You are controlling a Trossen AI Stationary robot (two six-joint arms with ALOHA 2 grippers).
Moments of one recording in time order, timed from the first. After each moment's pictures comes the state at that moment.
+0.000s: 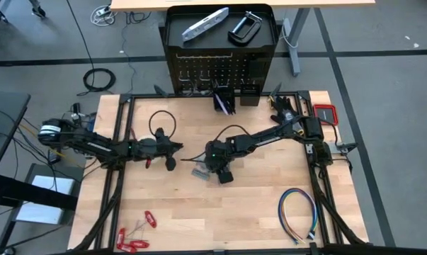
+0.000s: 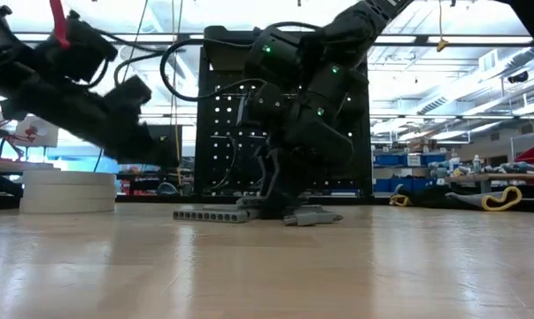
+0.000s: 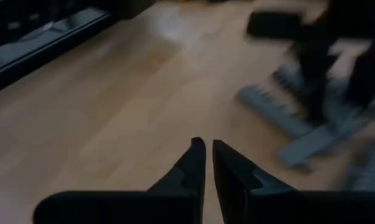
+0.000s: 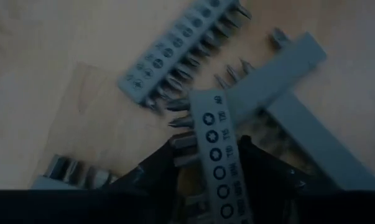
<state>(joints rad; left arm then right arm) 0.00 1.21 0.14 0.64 -0.38 -0.19 -0.01 2.06 1.32 -0.34 -0.13 -0.23</state>
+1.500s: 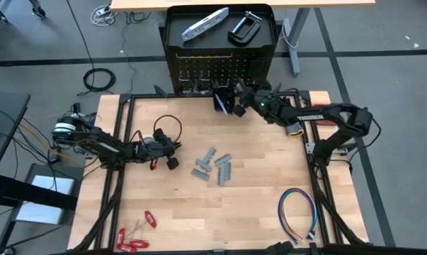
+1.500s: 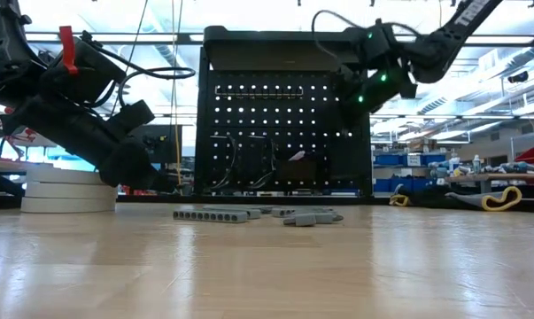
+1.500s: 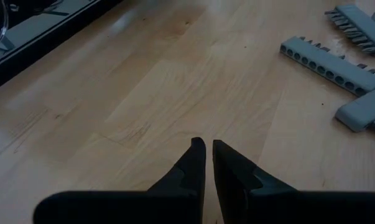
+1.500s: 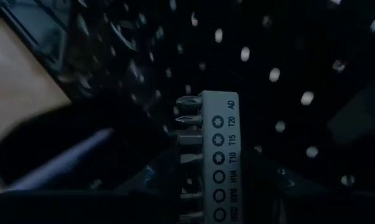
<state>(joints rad) 0.00 1.40 0.14 0.70 -0.48 -0.16 -0.49 1.53 0.74 0.52 0.51 -0.30</state>
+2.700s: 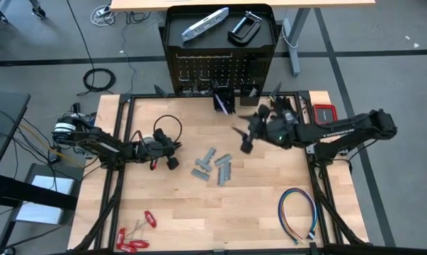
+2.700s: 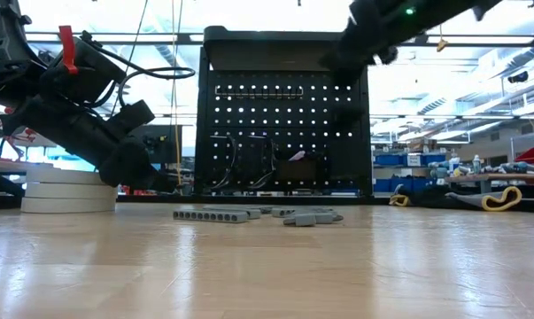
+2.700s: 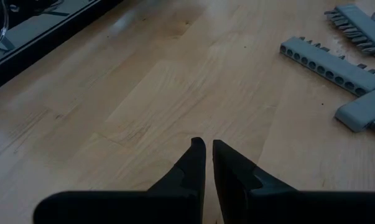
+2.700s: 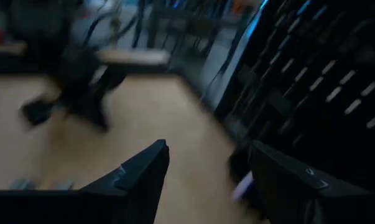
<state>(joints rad) 0.00 1.40 0.14 0.70 -0.48 -0.16 0.03 1.19 0.75 0.11 0.56 -0.05</state>
